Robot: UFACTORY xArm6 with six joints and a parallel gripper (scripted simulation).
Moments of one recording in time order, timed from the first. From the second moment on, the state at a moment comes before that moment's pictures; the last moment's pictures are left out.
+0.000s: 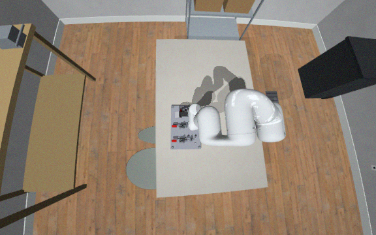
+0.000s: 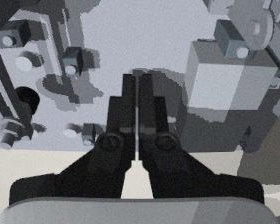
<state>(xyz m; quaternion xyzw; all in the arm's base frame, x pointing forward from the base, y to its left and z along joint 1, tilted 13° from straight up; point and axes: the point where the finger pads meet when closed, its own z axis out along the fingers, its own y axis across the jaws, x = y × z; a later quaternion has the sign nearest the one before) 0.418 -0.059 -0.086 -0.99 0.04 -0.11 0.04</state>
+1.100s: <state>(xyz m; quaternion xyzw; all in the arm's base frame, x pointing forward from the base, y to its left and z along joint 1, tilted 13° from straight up) 0.409 -0.059 -0.046 -0.99 0.04 -0.11 0.04</state>
